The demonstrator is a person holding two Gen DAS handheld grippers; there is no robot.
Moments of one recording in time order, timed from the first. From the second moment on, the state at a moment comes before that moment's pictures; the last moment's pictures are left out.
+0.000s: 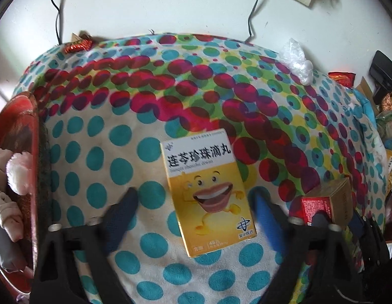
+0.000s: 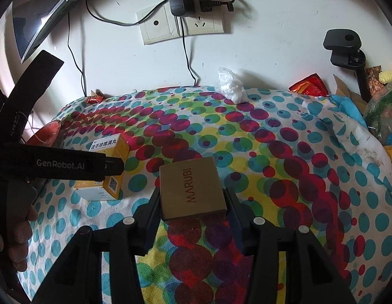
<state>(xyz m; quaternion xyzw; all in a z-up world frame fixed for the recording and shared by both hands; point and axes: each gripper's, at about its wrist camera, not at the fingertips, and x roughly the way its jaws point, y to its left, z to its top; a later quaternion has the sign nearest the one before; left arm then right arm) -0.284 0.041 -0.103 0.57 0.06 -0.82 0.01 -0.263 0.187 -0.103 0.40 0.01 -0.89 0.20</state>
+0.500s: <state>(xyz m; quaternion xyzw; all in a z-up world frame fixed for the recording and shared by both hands) -0.263 0.045 -0.095 0.55 0.03 -0.84 -0.01 -0.266 0.182 -0.107 0.40 0.01 -0.89 0.20</state>
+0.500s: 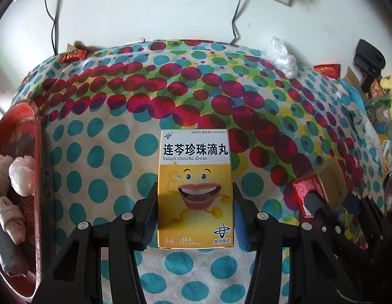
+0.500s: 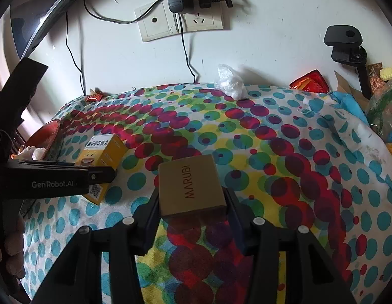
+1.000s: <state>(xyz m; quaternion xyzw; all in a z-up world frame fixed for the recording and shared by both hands) -0.210 0.026 -0.074 0.51 -0.01 -0.86 -0.02 -0.263 0.177 -0.107 0.40 0.03 -0.90 0.19</state>
